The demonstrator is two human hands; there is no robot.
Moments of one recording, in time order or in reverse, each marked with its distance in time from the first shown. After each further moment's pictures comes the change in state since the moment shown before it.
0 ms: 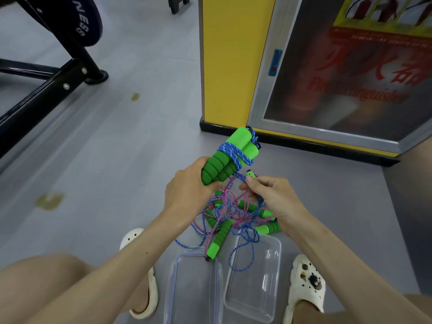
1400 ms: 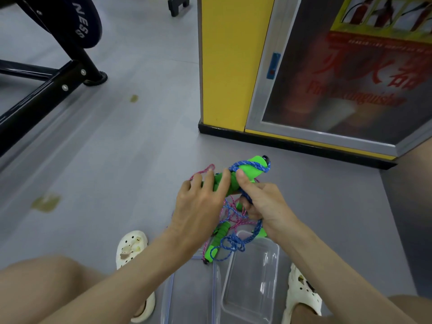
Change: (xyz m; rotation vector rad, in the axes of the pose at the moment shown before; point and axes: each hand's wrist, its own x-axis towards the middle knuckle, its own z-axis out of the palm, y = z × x) left_hand -0.020 -0.014 0.034 0.729 0.457 0.628; right_hand -0.007 -0.006 0.016 0.128 -0.034 0.128
